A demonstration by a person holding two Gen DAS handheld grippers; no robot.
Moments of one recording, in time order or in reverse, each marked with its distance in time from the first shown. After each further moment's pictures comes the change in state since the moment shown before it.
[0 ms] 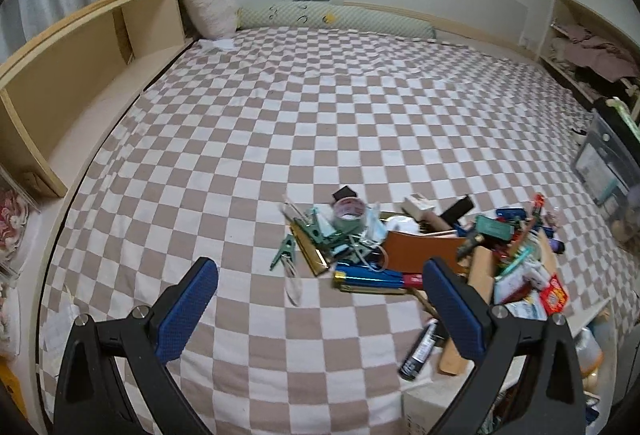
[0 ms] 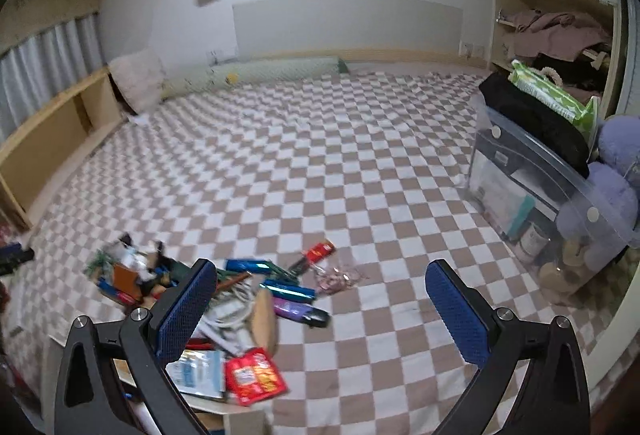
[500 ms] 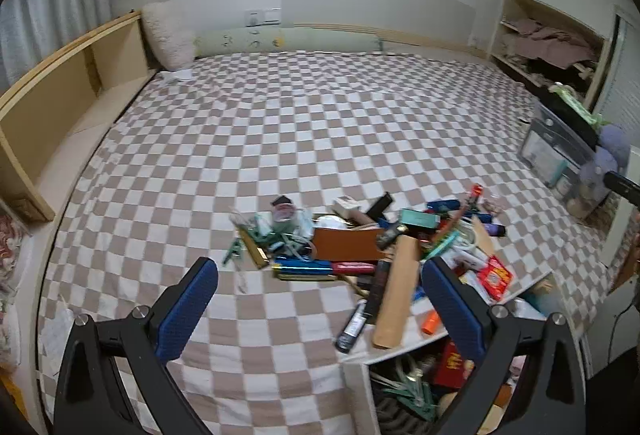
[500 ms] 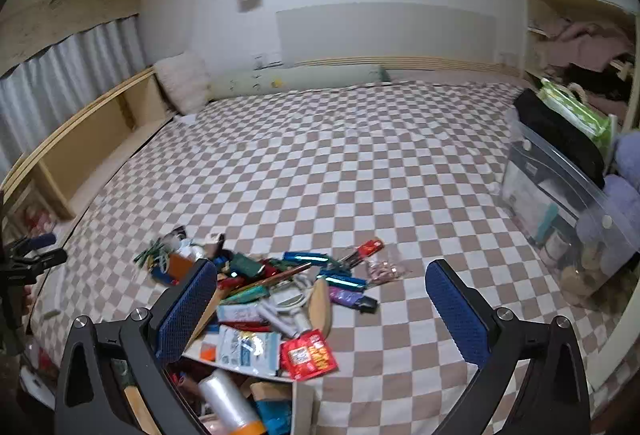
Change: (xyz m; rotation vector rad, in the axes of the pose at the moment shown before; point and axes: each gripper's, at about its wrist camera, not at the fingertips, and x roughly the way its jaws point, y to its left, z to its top) left arm -0.073 -0.051 -0.014 0.082 -0.068 -0.107; right arm -0.054 0.031 -0.004 -0.014 -0.040 0.141
